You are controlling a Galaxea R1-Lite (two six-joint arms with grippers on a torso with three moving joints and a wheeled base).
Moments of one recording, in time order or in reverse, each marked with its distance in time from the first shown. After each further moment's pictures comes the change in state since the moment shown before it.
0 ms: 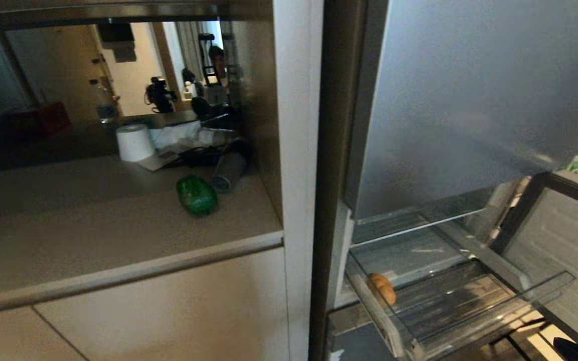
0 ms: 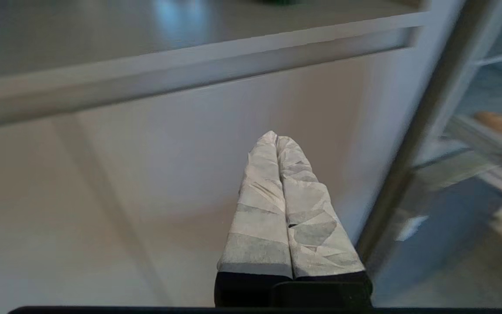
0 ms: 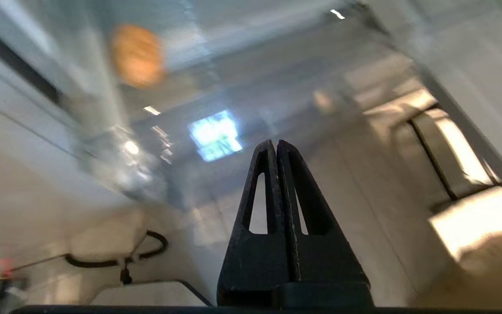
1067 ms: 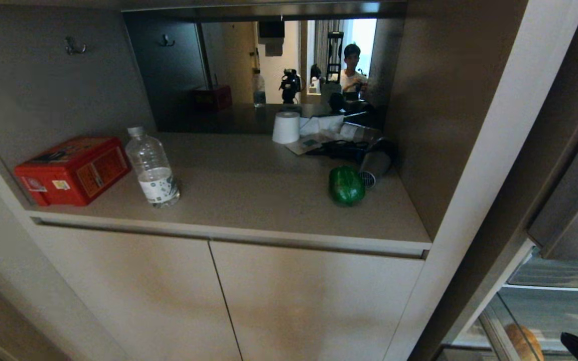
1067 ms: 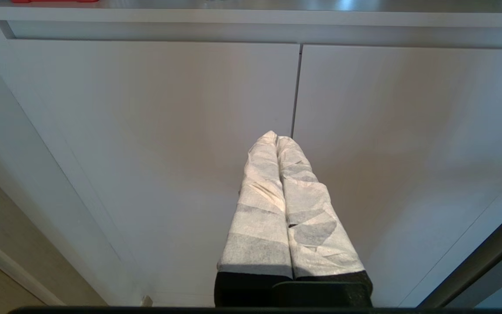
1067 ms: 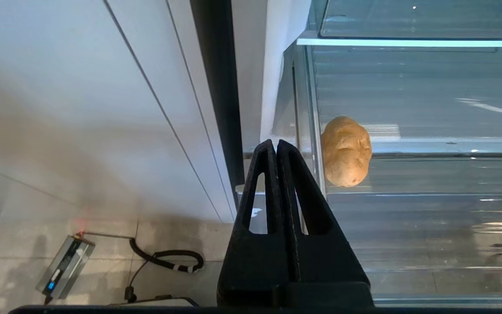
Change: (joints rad) left arm 0.000 0.000 0.000 0.000 0.000 0.000; right arm -0.011 -0.059 0.001 0.001 -0.018 0.027
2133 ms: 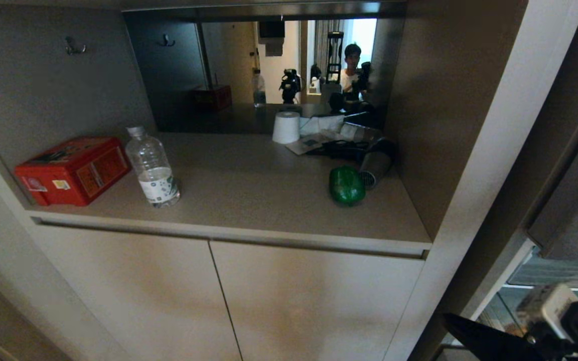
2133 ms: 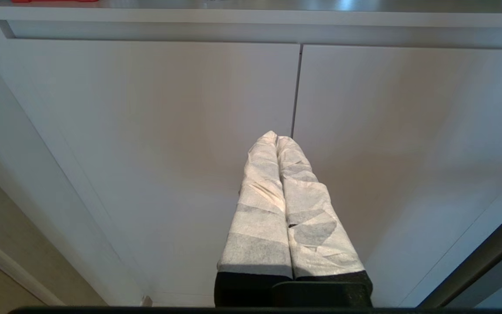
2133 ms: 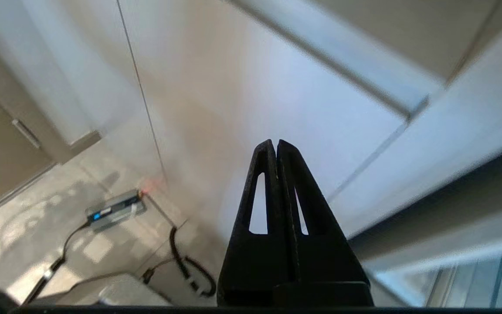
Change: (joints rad) left arm 0.000 0.000 0.000 0.000 0.000 0.000; right arm 0.756 0.268 -0.163 -0.211 -0.150 -0.149
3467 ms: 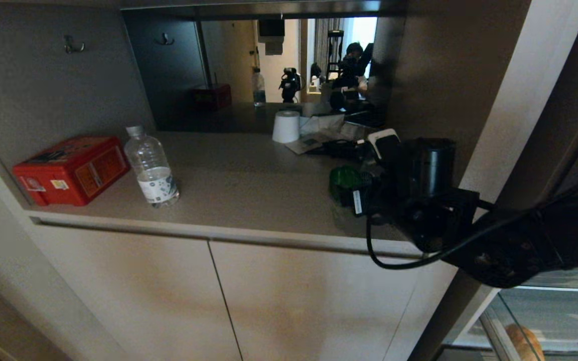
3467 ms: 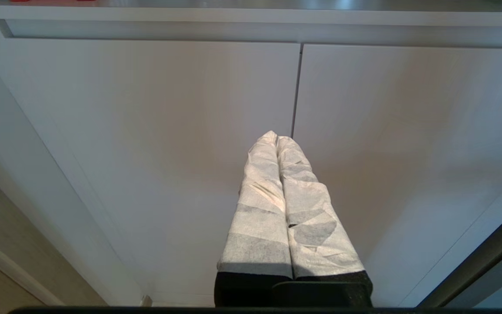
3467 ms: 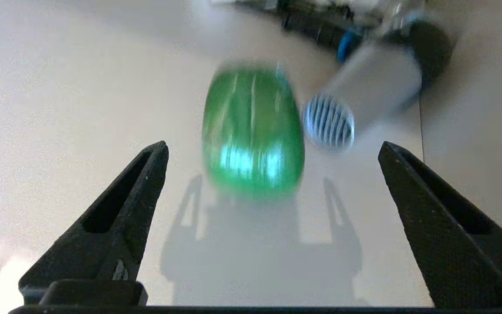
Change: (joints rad) left arm 0.000 0.000 0.000 0.000 0.000 0.000; right arm -0.280 0.674 -0.912 0.088 -0.051 -0.087
